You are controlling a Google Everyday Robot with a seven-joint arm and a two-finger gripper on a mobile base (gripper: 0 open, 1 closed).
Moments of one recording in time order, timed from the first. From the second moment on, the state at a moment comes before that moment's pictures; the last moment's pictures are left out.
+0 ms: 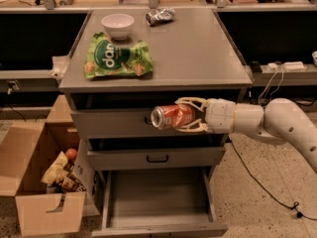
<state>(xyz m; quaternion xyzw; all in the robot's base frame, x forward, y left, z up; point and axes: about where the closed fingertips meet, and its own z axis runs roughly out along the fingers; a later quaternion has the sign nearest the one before) 0.573 -0.088 0.780 -0.63 0.42 0.15 0.64</state>
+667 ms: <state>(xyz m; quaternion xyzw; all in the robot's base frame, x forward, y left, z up) 0.583 -0.126 0.892 -0.64 0.42 0.09 0.64</state>
